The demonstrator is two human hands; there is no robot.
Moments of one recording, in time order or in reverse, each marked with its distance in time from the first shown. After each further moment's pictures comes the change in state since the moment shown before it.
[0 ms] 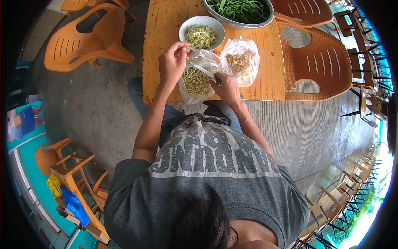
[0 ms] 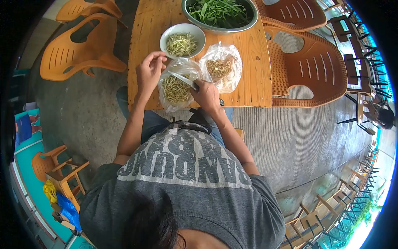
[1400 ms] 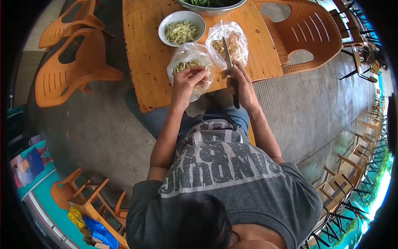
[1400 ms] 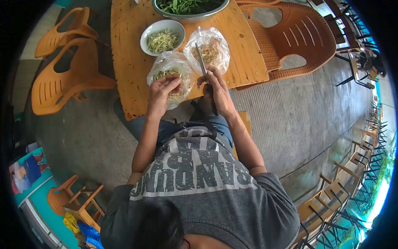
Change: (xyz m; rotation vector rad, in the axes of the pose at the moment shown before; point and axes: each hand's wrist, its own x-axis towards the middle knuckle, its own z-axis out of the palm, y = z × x) left_hand -0.071 0.005 0.025 -0.692 -0.370 -0.536; right_hand -0.060 -0.034 -0.050 0.947 0.144 0.362
